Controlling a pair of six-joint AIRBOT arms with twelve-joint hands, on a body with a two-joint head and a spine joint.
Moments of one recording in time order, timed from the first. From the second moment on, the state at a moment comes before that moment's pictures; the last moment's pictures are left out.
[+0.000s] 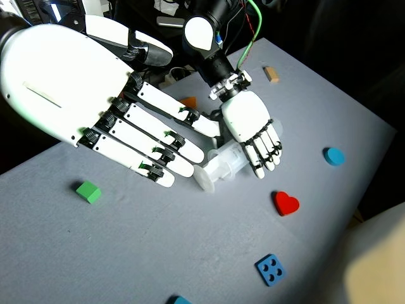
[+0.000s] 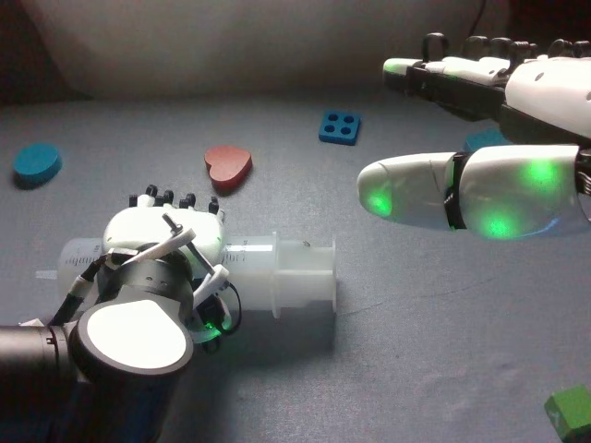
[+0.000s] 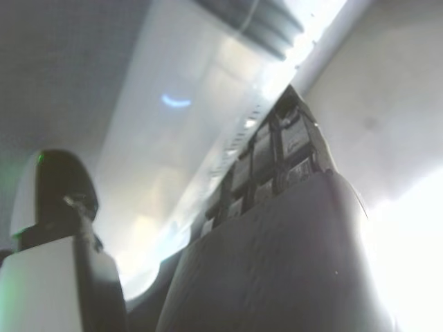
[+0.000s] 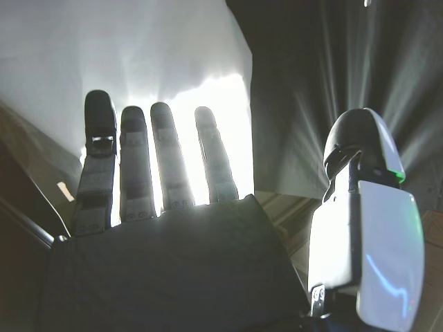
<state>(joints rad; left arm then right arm) 0.65 -1.27 0.90 1.57 1.11 -0.79 -0.20 -0.69 0.42 -1.38 -0.61 0.75</state>
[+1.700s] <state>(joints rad) 0.46 -1.04 0.88 1.76 0.63 -0.56 -0.39 -0.82 0.56 -1.82 -0.71 1.96</state>
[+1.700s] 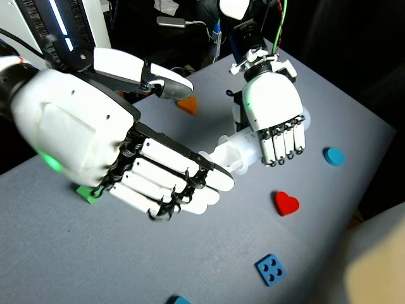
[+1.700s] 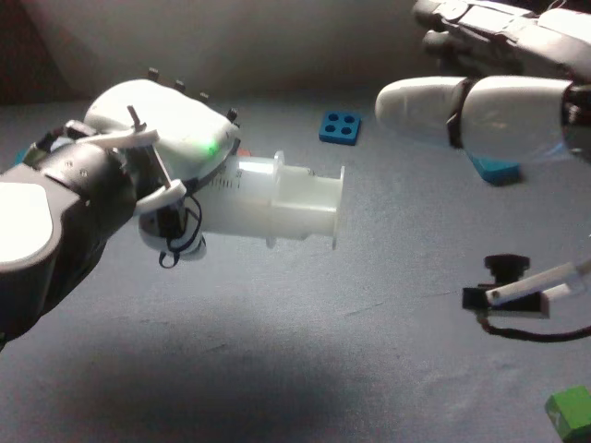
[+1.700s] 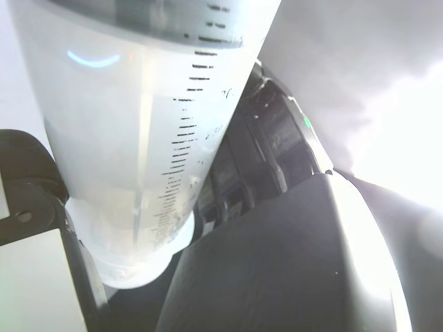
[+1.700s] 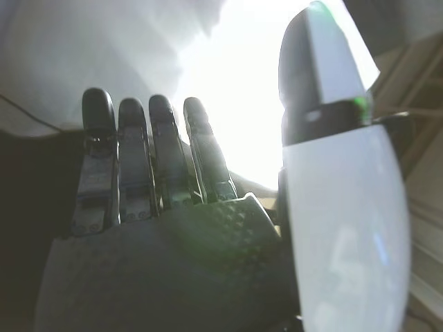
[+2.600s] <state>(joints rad) 0.34 -1.03 0.86 1.51 0.74 -0.39 -0.52 -1.01 0.75 -1.94 -0.70 2.18</state>
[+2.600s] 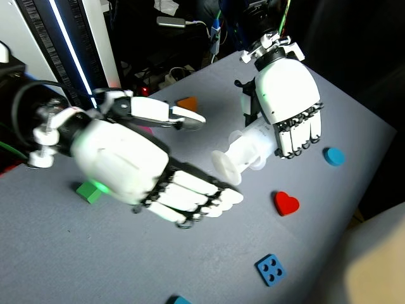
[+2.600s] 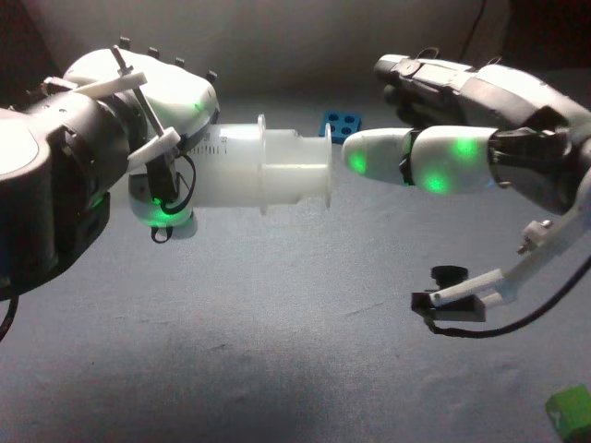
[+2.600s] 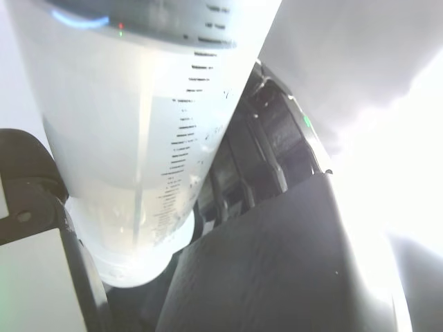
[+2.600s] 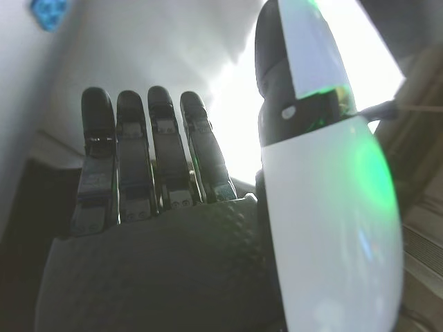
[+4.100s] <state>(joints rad) 0.29 -1.03 0.86 1.48 0.76 -0.33 -0.49 -1.27 1.00 -1.97 -0.63 2.20</state>
